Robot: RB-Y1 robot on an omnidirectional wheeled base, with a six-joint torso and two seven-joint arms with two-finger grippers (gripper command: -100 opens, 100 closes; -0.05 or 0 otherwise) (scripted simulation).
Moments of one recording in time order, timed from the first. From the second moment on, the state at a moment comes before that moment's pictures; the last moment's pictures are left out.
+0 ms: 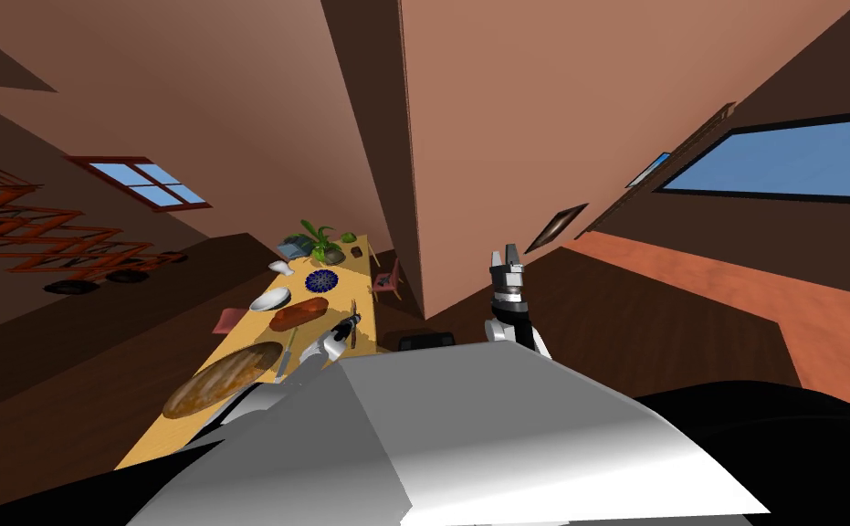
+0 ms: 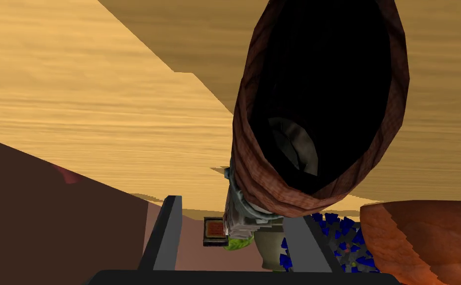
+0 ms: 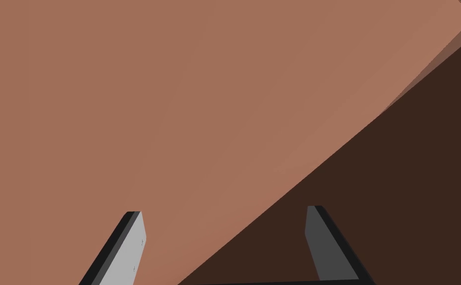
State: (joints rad) left arm -0.10 0.51 -0.18 -0.62 -0.41 -0.04 -0.43; right arm 0.54 -0.01 -0.01 -2.22 0.06 -0.56 0.07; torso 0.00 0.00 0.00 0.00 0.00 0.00
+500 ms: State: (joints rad) left arm -0.10 0.51 -0.18 -0.62 -0.41 -0.04 -0.43; right arm 0.54 -0.01 -0.01 -2.22 0.06 -0.56 0.07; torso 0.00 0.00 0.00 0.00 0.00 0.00
